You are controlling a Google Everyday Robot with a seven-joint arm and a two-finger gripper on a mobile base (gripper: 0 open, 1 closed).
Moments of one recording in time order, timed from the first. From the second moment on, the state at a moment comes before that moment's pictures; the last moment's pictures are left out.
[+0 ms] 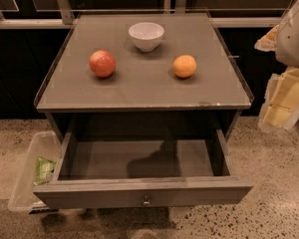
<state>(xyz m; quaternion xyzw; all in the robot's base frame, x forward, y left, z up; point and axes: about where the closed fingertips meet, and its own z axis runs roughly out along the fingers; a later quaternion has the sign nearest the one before) 0.438 -0.216 0.978 -0.60 0.78 -0.04 0.16</state>
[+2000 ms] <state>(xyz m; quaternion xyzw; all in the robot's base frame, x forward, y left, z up) 0.311 -0.224 0.794 -0.46 0.85 0.17 0.20</state>
